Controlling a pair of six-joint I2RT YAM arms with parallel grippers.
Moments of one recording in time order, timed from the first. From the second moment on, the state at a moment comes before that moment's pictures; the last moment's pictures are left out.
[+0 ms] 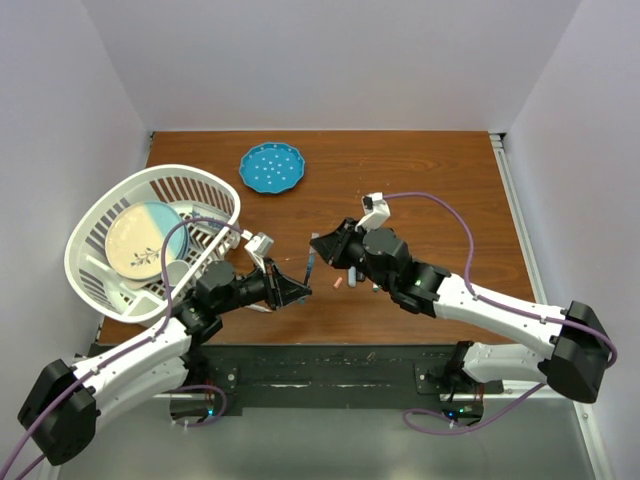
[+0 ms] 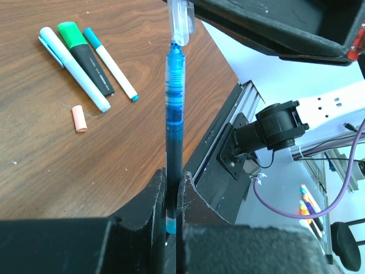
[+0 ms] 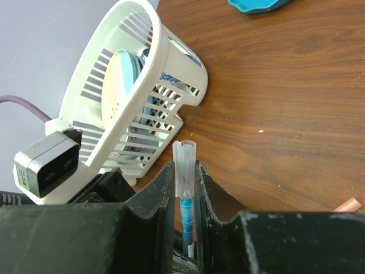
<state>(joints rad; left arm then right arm) -0.69 0.81 0.28 0.36 0.43 -0.71 0.98 1.18 0.81 0.12 0.29 0.87</state>
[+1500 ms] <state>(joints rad) -0.69 1.04 0.49 0.26 0.40 -0.67 1.22 1.16 0.69 0.14 0.62 0.86</state>
